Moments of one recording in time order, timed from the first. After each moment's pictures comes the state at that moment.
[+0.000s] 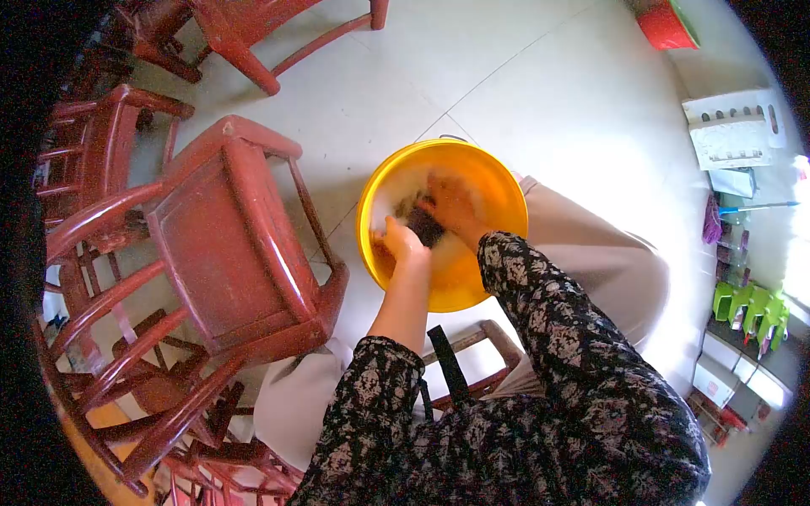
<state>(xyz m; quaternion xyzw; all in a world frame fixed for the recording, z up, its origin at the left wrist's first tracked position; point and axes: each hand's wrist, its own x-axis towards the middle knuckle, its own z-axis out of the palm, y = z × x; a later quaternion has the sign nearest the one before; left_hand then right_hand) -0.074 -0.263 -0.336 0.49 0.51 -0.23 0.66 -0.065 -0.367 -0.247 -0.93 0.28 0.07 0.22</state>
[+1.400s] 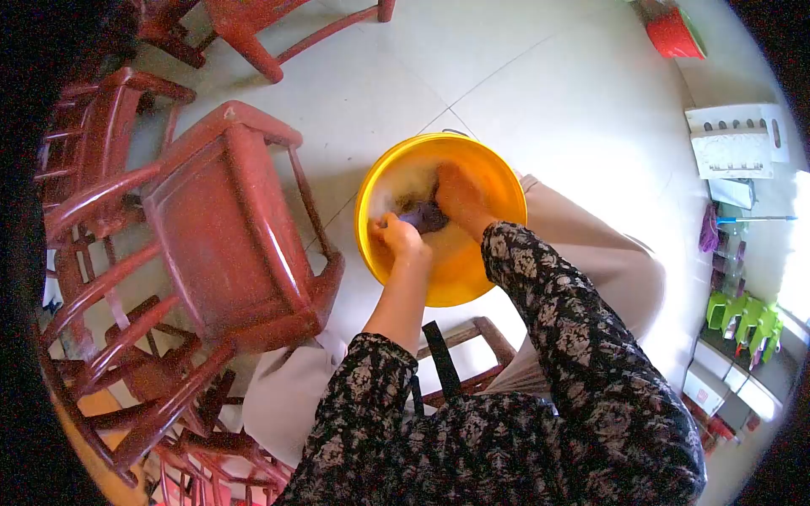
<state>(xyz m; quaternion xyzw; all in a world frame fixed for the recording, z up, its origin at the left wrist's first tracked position) -0.060 -0.268 -0.247 0.59 0.48 -0.16 0.63 -0.068 -0.389 -0.269 -0.92 0.30 0.07 0.22</state>
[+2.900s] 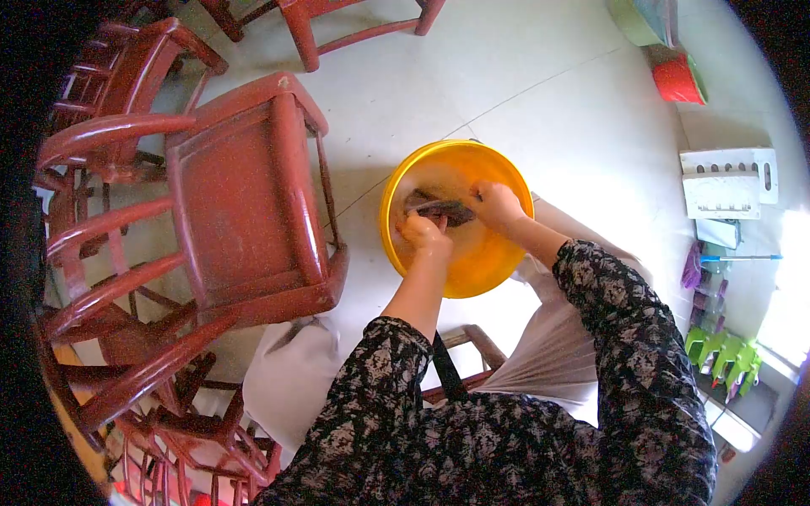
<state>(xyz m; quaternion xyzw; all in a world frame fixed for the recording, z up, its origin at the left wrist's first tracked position) -0.038 -0.272 -0.177 0.30 0.57 -0.21 0.73 -0.065 -0.397 -0.136 -0.87 0.28 0.27 0.31</state>
